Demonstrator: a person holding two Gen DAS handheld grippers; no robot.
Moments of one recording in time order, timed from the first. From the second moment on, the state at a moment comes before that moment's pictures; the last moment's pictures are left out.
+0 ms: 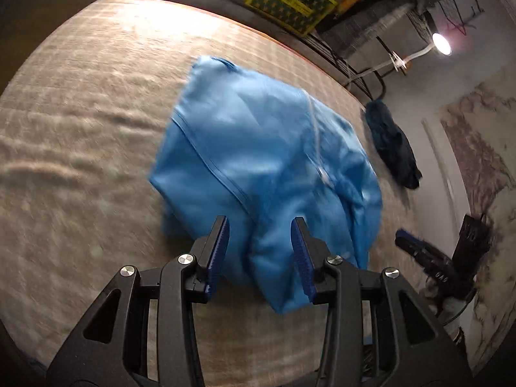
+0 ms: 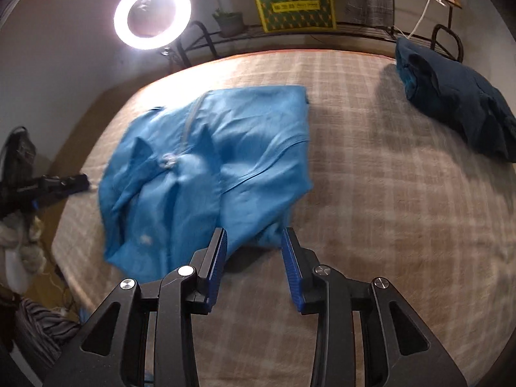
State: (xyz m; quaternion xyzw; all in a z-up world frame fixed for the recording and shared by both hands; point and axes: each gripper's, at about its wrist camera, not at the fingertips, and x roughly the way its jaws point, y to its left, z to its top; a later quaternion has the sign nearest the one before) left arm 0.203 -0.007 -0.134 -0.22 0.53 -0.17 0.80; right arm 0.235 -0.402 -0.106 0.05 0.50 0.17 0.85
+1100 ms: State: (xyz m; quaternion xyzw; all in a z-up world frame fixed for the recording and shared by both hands) left arm 0.170 -0.037 -0.178 -0.29 0.58 -0.16 0.75; right arm 0.237 -0.352 -0.157 0.17 0.60 0.19 0.76
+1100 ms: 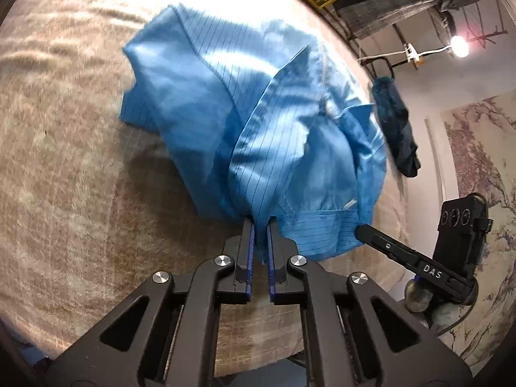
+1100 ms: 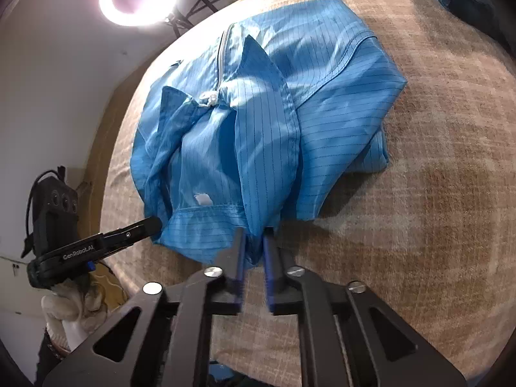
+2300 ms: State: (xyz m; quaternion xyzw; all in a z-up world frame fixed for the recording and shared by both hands) left arm 0.175 -0.045 -0.147 -0.24 0.52 -0.16 0.80; right arm 0.237 -0.338 -0.171 0.38 0.59 0.22 0.68
